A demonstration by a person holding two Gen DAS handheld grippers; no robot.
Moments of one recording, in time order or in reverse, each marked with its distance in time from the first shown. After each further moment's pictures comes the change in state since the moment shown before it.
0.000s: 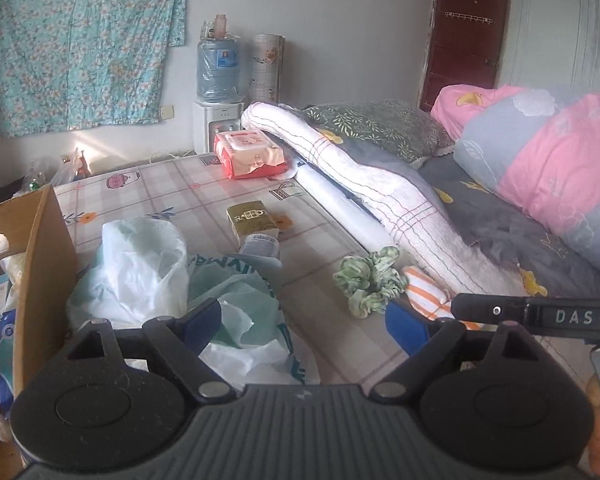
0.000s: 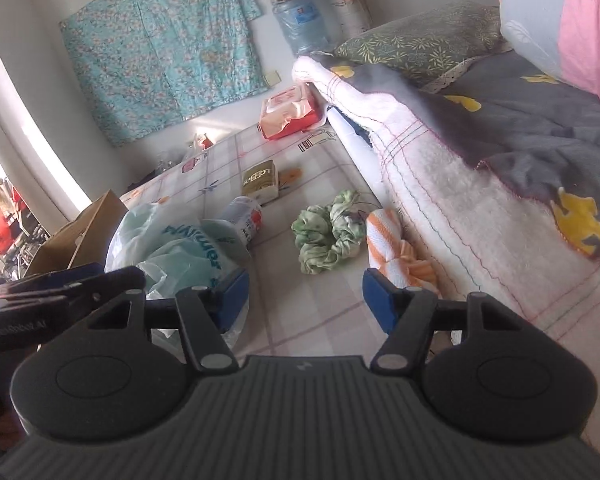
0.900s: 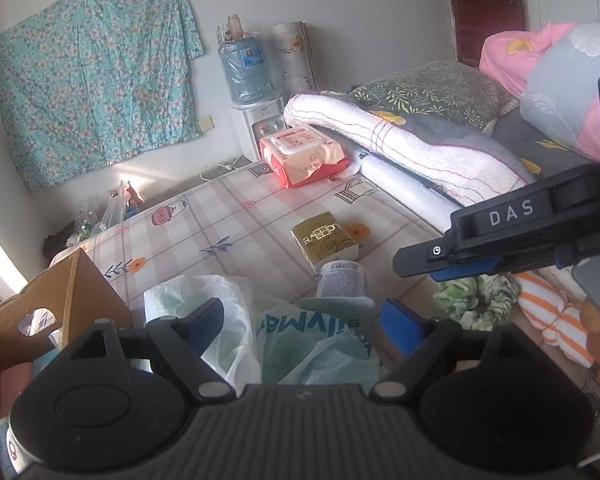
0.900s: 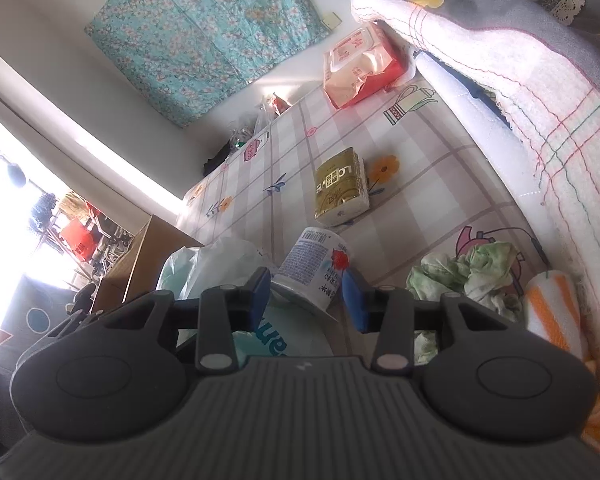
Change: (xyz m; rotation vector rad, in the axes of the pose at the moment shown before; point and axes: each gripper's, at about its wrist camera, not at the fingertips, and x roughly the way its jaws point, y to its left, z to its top) left arm 0.057 0.019 0.047 0.179 0.072 0.219; right arm 0.150 0.036 0.079 0.124 0.183 0.283
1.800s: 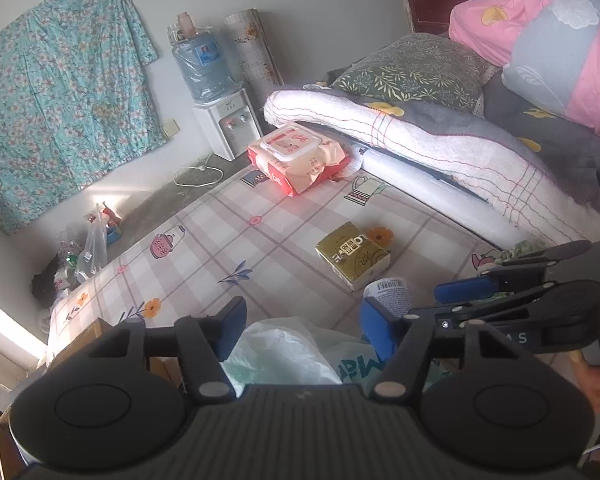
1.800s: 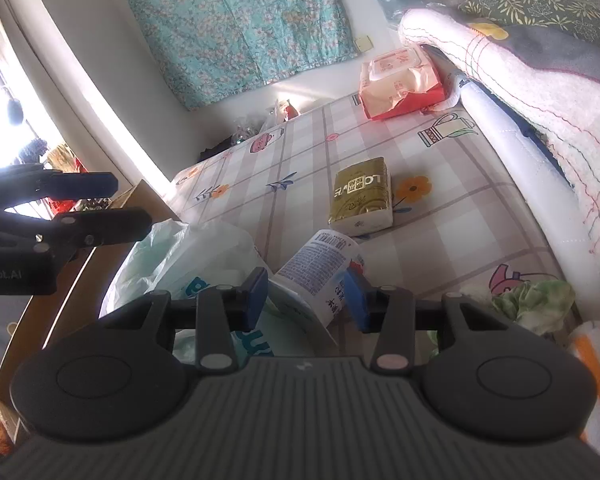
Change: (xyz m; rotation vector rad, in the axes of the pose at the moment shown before) left arm 0.028 0.045 0.051 0.172 0.067 -0.081; right arm 0.045 0.022 -0.018 -0.249 -0.039 -0.073
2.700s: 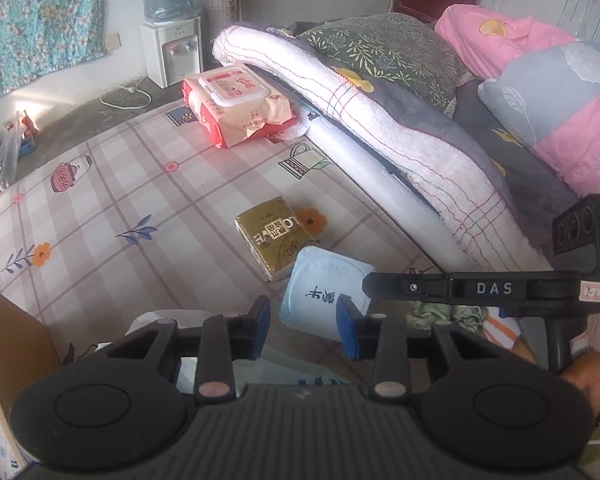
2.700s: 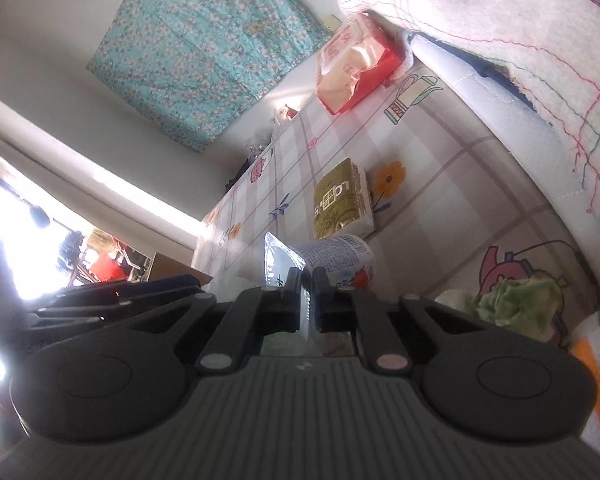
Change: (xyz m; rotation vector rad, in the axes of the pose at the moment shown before) left arm 0.064 0.013 0.023 -0.226 0.170 -0.321; right arm 0.008 -0.078 0.018 0.432 0.008 0.168
